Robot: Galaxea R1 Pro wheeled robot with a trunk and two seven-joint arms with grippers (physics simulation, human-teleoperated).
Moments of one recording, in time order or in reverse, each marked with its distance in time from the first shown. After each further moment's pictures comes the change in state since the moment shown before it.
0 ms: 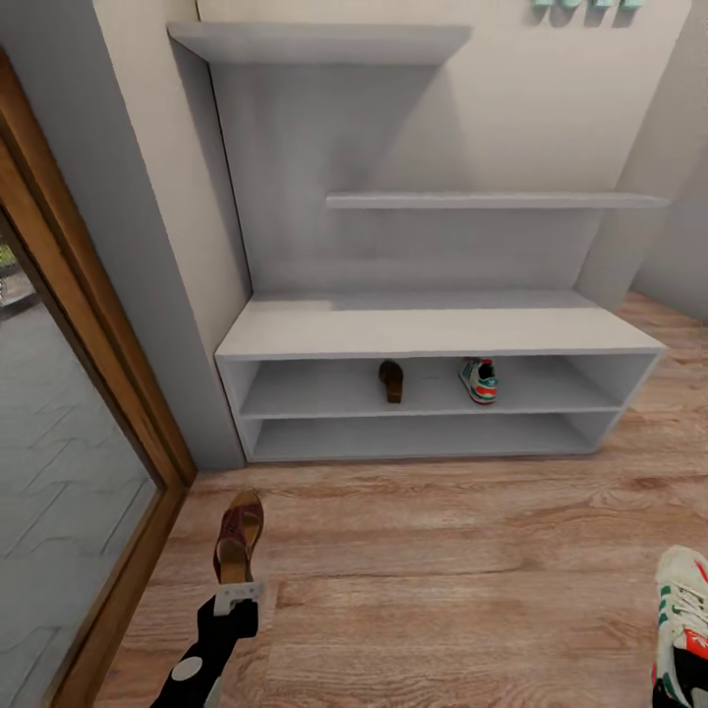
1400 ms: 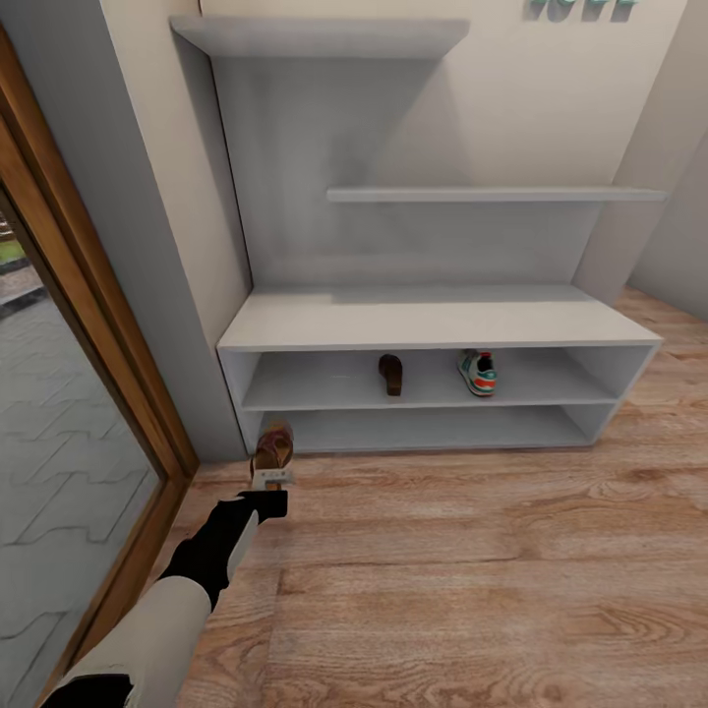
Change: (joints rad) left arm -0.435 -0.031 -0.052 0.063 0.004 0.490 -0.001; right arm 0.000 -0.078 -0.394 -0.197 0.016 0.230 0.130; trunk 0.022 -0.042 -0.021
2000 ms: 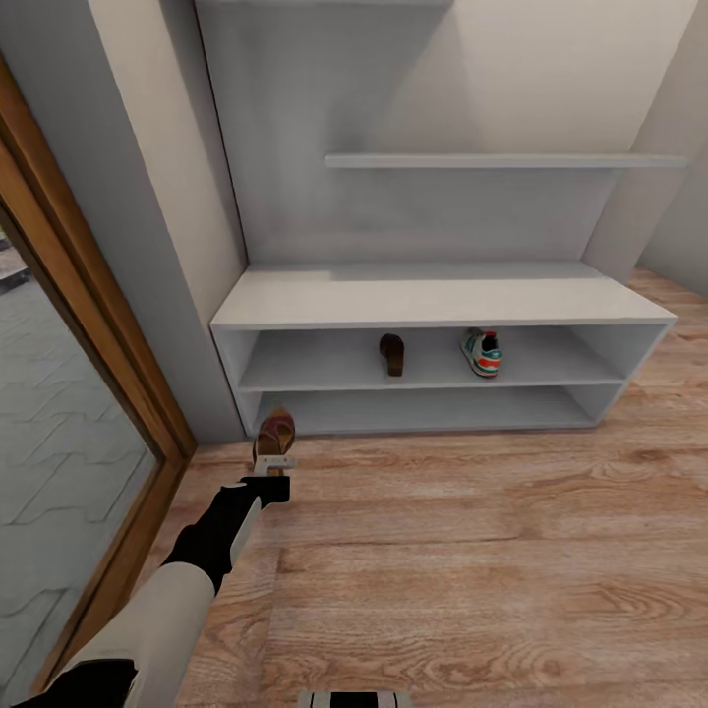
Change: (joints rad) left arm -0.037 -0.006 -0.007 -0.014 -0.001 0.001 0.002; right arm 0.000 -0.045 -0.213 -0.254 0.005 0.294 0.004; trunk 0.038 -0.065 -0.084
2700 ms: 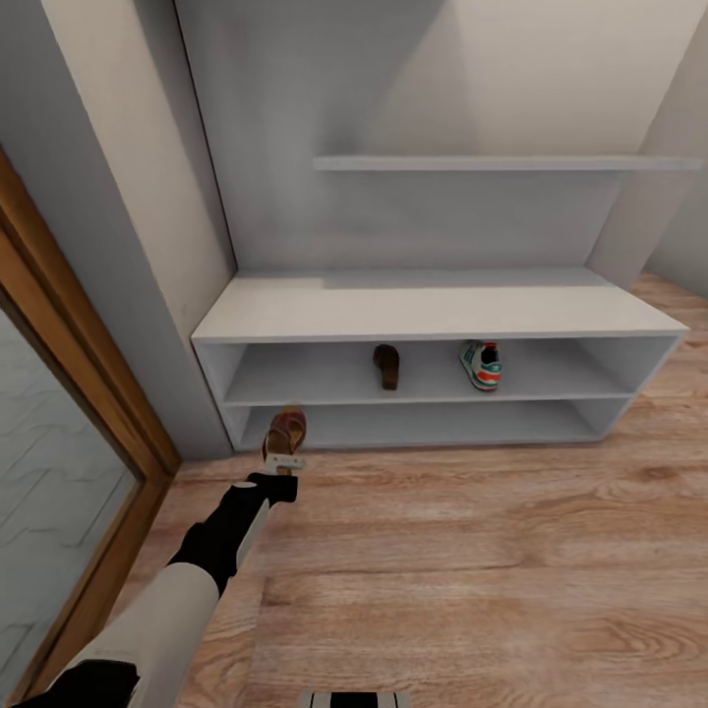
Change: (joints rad) left arm 0.002 -0.001 -0.094 -0.009 -0.010 -0.012 0.004; right arm 0.000 0.000 0.000 0.000 0.000 0.001 0.000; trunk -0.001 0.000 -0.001
